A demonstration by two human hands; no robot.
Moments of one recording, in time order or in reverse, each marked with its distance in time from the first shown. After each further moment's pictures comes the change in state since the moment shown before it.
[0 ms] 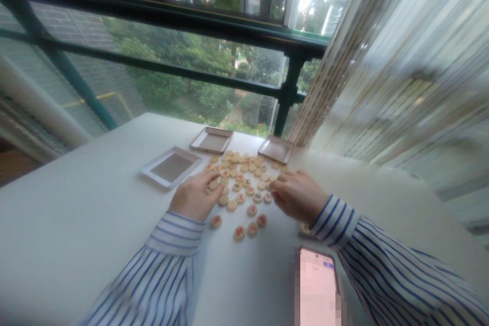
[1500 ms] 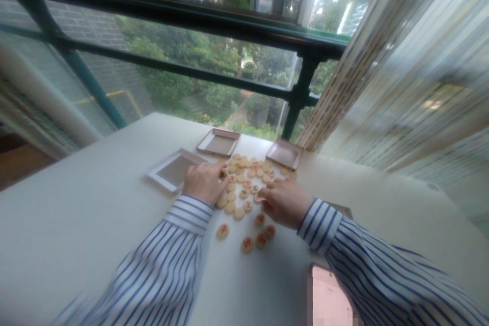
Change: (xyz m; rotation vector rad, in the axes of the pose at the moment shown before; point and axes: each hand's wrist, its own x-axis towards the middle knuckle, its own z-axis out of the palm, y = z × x) left_hand 0.041 -0.008 0.008 0.300 -0.074 0.024; right_hand 0.042 -0.018 0.015 0.053 -0.127 -0.057
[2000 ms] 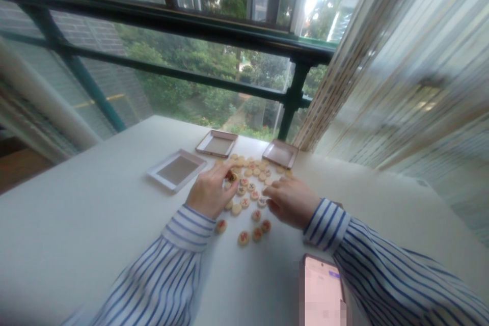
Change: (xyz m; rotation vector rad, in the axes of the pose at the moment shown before) left_hand -0.024 0.026 -0.020 -0.389 0.194 0.153; right_hand -0.027 0.004 -0.007 -0.018 0.054 0.009
